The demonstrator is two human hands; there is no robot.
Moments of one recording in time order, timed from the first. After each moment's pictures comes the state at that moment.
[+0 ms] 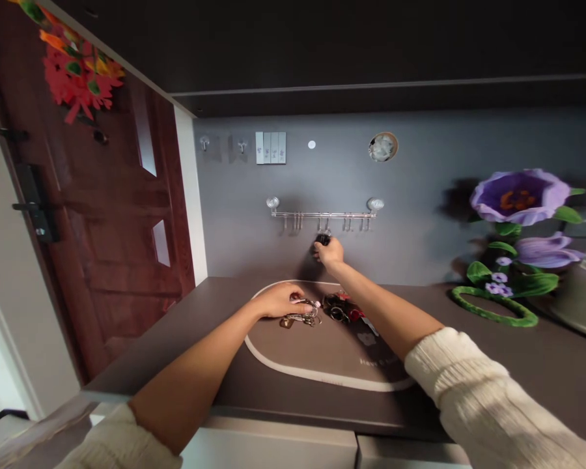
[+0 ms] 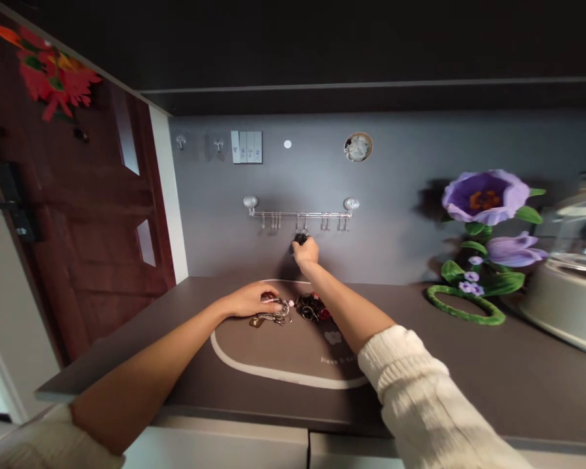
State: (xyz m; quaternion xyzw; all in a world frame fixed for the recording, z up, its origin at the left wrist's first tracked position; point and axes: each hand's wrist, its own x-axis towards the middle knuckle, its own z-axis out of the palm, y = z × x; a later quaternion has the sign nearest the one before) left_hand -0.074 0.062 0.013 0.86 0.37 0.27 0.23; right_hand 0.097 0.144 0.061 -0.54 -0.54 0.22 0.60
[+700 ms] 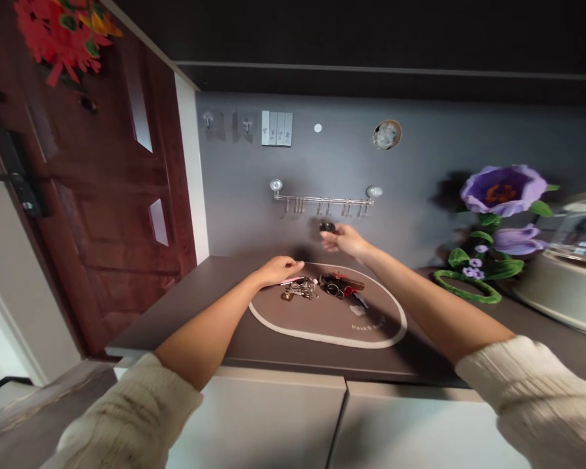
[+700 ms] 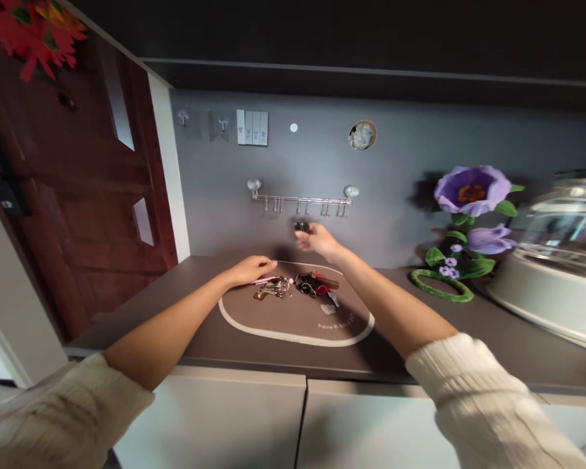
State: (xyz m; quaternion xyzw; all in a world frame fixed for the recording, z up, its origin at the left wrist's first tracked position) left_hand -0.080 0.060 0.021 0.83 0.41 0.31 0.23; right_hand 0.126 0.067 0.089 -0.47 -0.64 0.36 0.49
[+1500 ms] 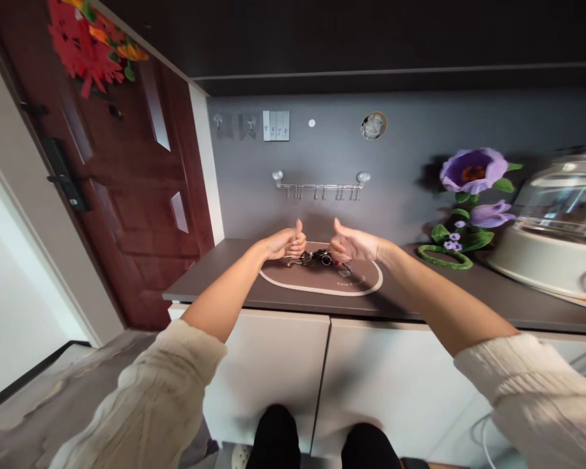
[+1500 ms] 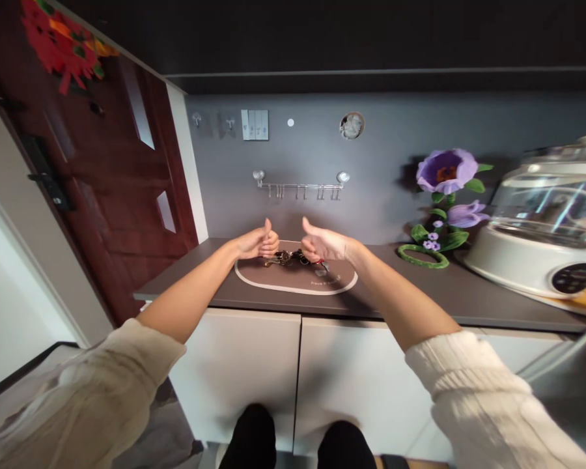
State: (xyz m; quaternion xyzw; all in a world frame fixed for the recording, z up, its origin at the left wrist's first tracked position) left_hand -0.075 -0.007 0.065 0.69 0.18 0.27 0.64; right_hand 0.148 -0.036 0.092 -0.31 -0.71 0.61 0.18
